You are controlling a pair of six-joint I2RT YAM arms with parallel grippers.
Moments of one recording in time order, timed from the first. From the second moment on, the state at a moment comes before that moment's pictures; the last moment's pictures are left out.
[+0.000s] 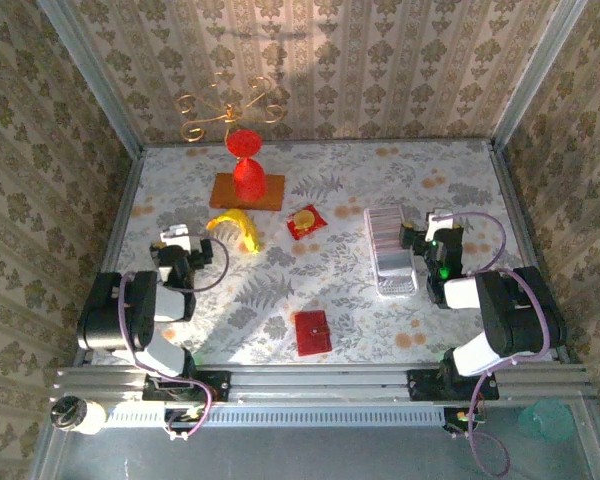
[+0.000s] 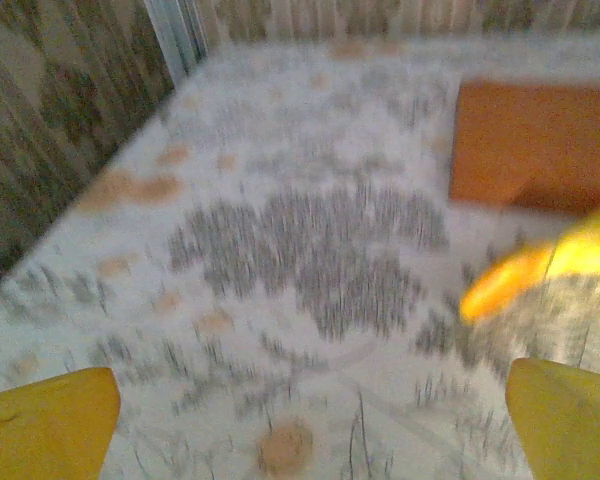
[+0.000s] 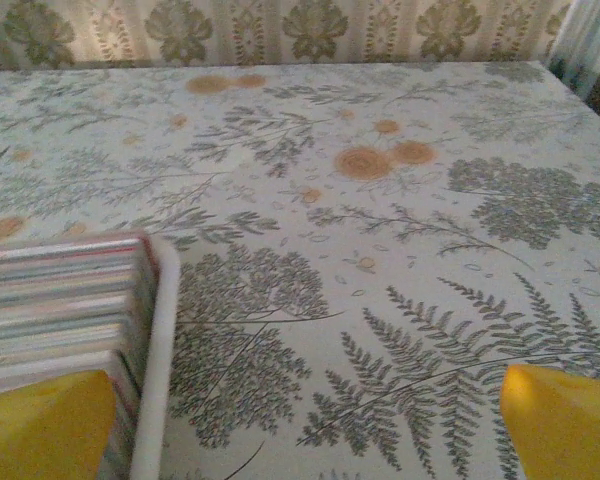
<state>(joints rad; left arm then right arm) -0.04 1.57 0.23 0.99 -0.19 0.03 0.04 1.52 0.35 0.83 0.19 0.04</state>
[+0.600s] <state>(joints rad) -0.03 1.57 0.34 0.92 -0.20 0.04 0.04 1.52 0.37 0.81 0.23 0.08</state>
